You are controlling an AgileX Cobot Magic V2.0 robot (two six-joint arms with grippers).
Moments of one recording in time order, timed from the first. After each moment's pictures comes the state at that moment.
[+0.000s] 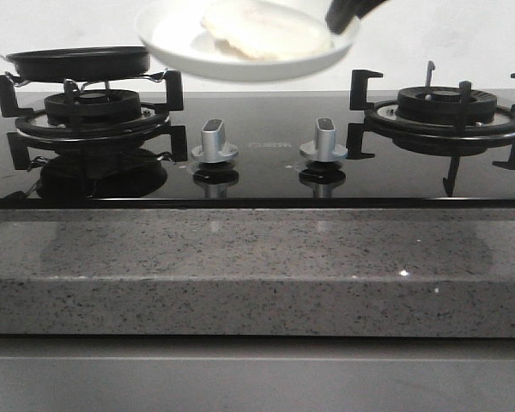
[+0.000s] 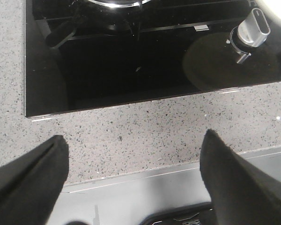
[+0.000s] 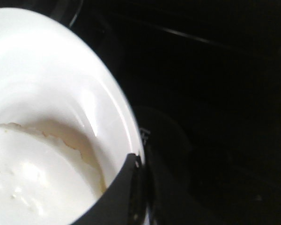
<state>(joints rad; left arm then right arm) -0.31 0.77 -0.95 0.01 1.08 -0.10 0.26 1.79 -1.77 0.41 1.00 -0.11</state>
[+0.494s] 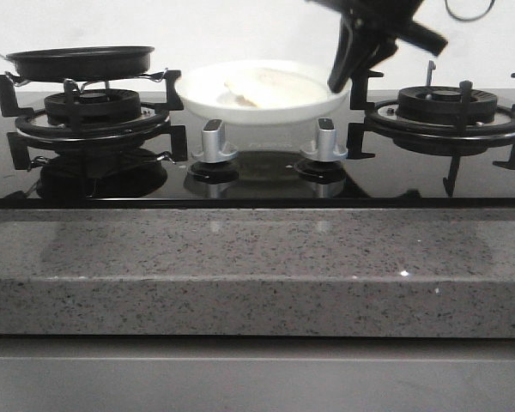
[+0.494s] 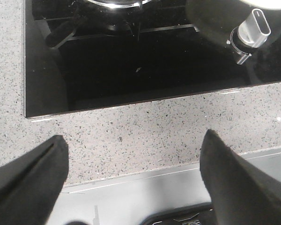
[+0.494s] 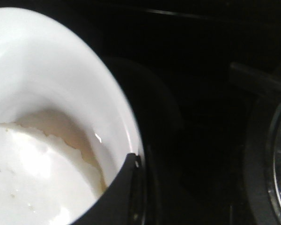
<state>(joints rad) -0.31 0.77 -0.95 0.00 1.08 -0.10 0.19 2.13 -2.07 0.39 1.15 0.00</state>
